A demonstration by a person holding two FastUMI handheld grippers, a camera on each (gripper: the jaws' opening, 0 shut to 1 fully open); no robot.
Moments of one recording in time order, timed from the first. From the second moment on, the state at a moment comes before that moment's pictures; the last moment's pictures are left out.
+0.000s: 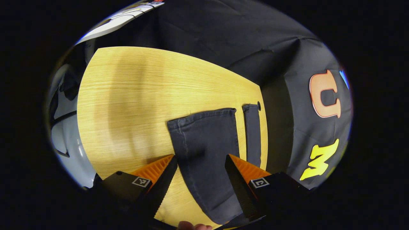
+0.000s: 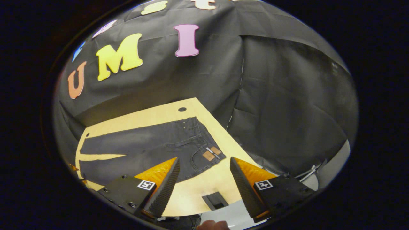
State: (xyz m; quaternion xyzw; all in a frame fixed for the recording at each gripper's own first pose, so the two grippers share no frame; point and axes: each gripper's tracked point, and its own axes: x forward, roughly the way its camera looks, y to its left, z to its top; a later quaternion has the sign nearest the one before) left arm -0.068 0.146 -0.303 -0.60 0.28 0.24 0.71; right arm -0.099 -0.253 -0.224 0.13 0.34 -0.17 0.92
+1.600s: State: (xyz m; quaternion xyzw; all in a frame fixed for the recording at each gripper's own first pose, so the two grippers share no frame) left arm 0.005 0.128 -0.321 -0.64 0.29 0.24 0.67; right arm -0.025 -0.261 -0.418 0.51 0.43 -0.32 0.67
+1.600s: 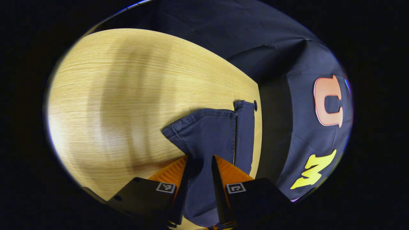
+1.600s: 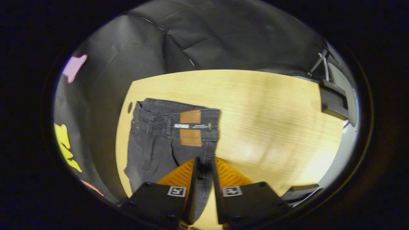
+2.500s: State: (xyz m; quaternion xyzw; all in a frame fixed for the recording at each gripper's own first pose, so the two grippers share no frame) left arm 0.021 0.121 -0.226 -0.64 0.32 0.20 0.67; right arm 0.013 -0.251 -0.305 0.55 0.38 -0.23 0.71
